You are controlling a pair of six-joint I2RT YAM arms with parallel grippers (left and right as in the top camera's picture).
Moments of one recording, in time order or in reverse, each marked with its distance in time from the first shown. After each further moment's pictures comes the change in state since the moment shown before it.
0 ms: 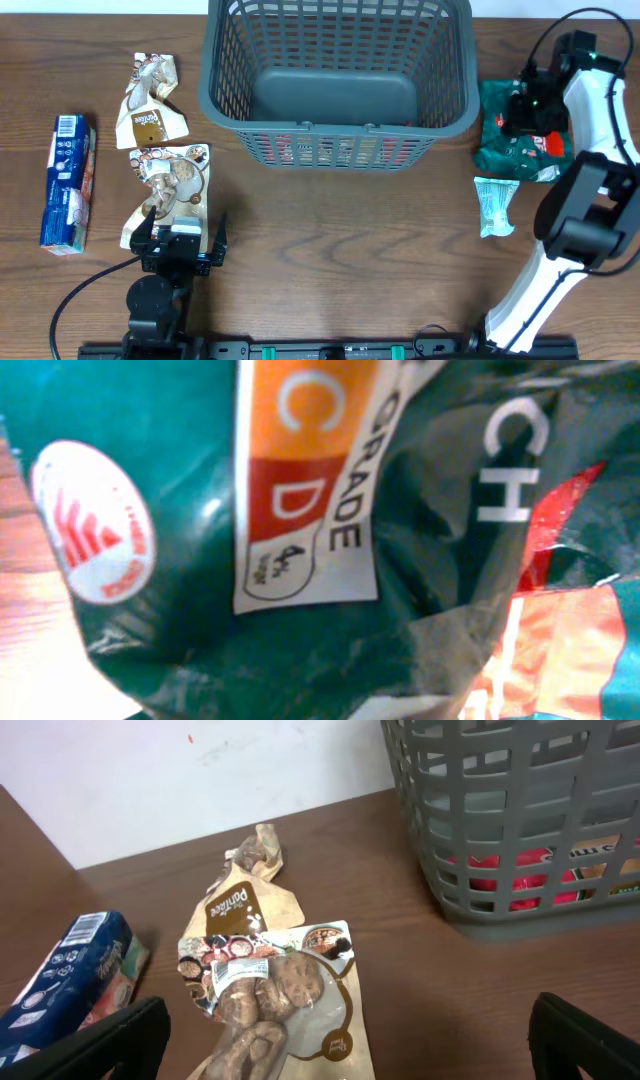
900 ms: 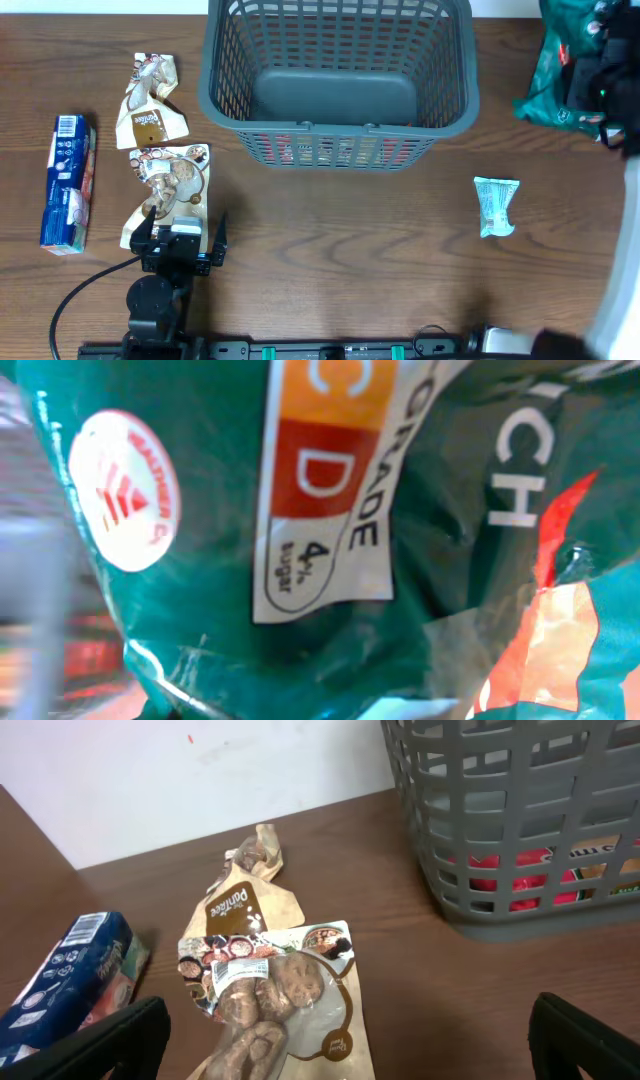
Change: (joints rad) left arm 0.000 0.000 0.000 0.000 0.000 0.000; right arm 0.069 -0.686 0.011 0.031 0.034 0.038
